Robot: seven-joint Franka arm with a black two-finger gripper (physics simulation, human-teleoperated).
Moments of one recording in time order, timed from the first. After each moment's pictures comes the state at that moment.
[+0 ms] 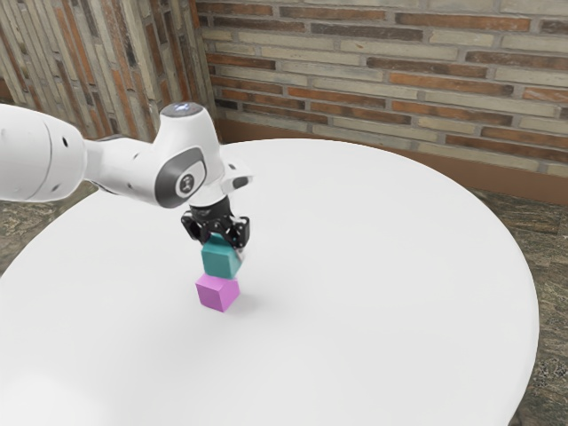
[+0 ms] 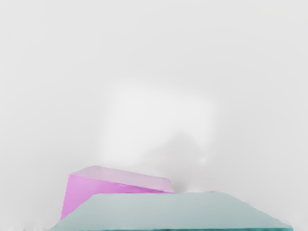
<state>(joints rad) -0.34 0.24 0.31 -1.99 -0.06 2.31 -0.18</state>
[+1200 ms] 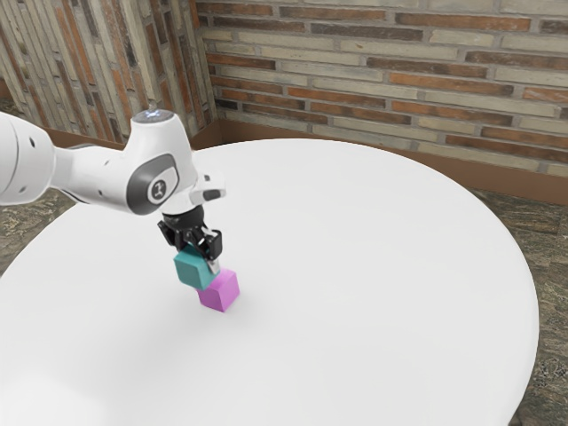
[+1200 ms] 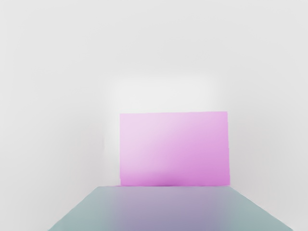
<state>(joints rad) -0.30 0.15 0.32 -2.11 -0.05 2.32 0.07</state>
